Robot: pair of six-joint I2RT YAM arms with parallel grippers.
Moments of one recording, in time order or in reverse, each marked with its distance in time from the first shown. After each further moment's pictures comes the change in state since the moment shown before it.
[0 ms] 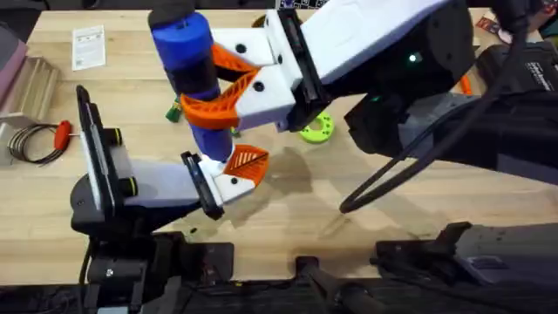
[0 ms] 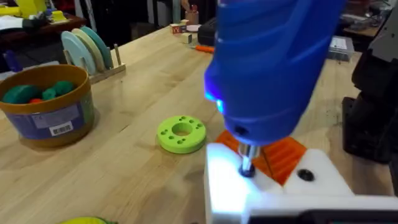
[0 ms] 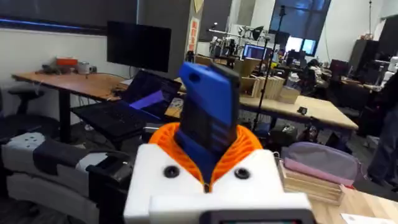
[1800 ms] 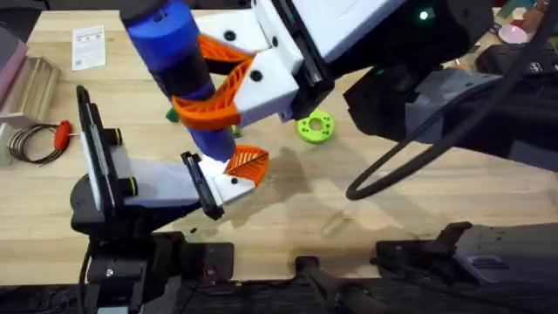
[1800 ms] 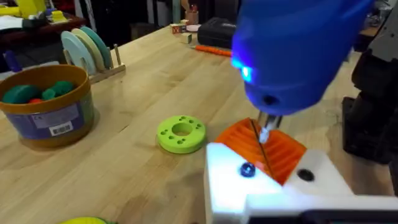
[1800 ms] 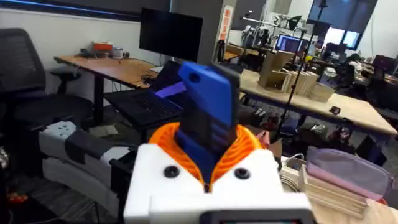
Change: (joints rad) left arm 0.000 0.000 0.000 0.000 0.000 0.000; right arm -0.007 0.000 0.124 -0.105 -0.157 0.024
